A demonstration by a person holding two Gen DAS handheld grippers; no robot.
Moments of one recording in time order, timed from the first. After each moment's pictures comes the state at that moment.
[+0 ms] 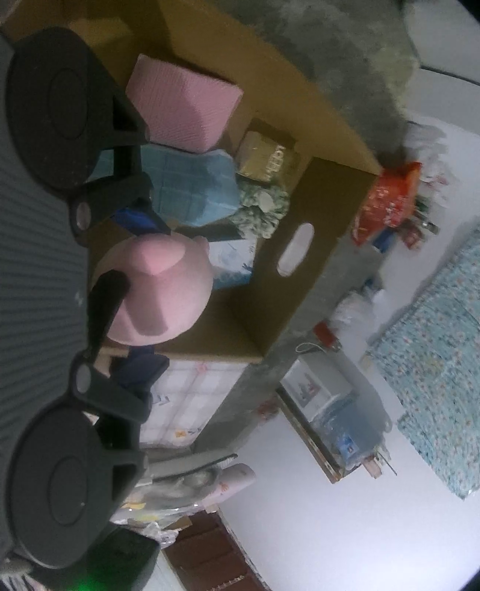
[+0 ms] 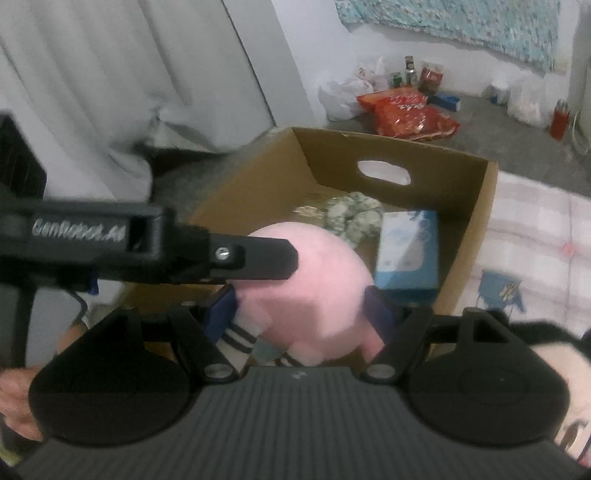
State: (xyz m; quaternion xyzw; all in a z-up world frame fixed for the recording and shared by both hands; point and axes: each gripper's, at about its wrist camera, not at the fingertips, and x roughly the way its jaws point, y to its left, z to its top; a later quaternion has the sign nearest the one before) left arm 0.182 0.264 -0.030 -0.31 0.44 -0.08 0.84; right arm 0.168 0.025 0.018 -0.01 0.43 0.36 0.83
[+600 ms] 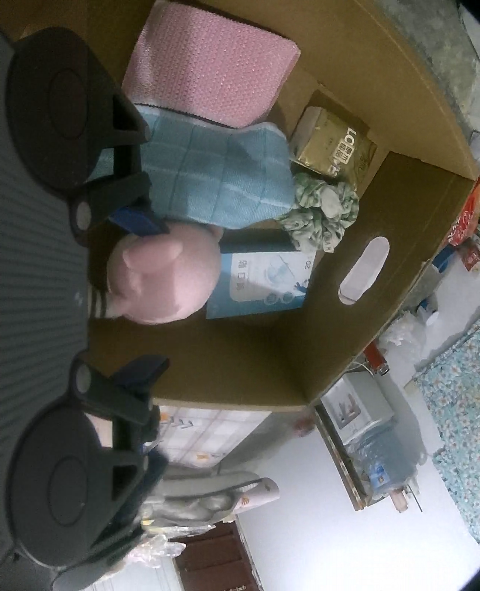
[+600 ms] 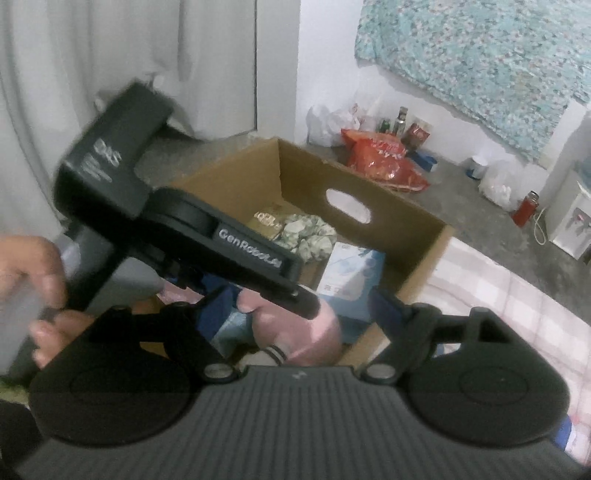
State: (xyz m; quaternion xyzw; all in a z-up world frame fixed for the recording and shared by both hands) left arm 0.229 0.248 -0.095 -0.33 0.51 -0.08 0.79; right arm 0.162 0.010 0.028 -0.14 0.35 0.34 0.86
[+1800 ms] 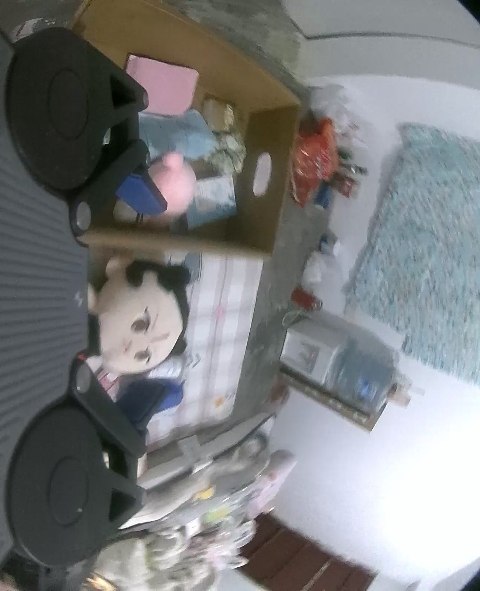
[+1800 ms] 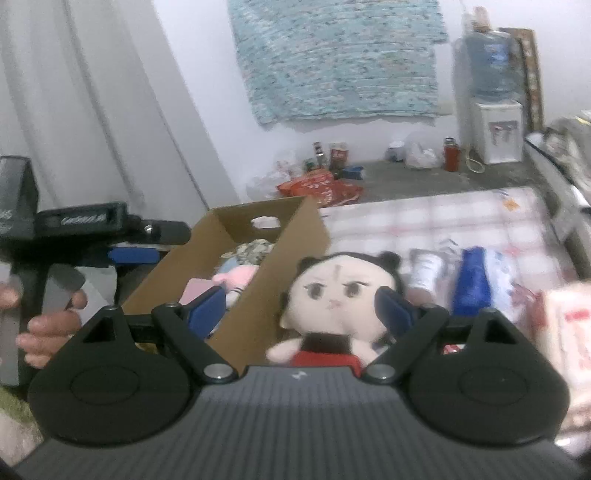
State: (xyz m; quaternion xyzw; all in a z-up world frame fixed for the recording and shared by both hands) left arm 0.081 0.110 0.061 -0.12 0.37 -0.10 0.92; right arm -0.004 -0.267 0.063 0.11 0.31 0.24 0.91
